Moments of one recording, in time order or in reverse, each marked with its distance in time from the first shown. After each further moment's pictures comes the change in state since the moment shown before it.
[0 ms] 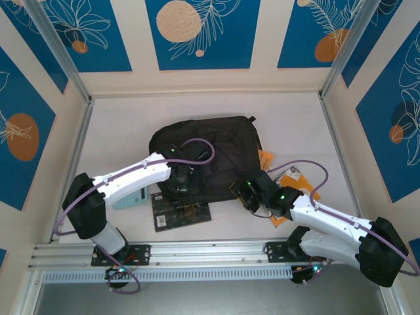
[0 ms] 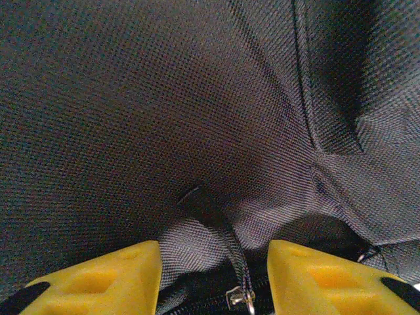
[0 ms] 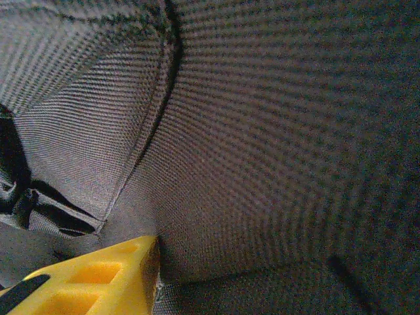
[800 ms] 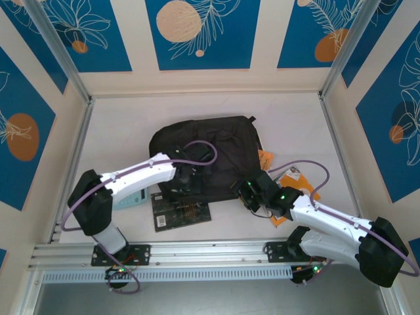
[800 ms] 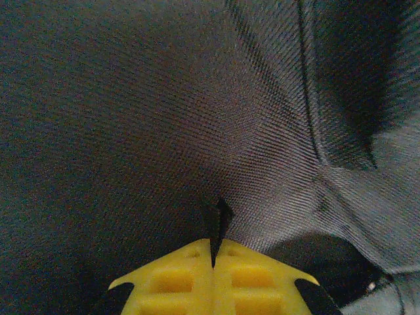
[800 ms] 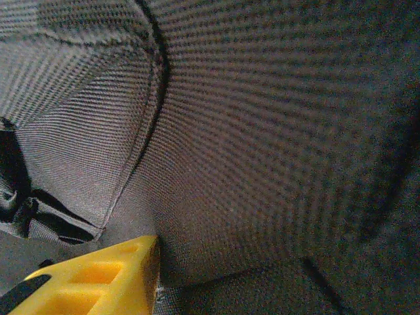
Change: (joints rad) left arm -0.002 0.015 -0.011 0.033 -0.001 -0.016; right arm -0.005 -0.005 -0.005 -0.005 0.026 0.000
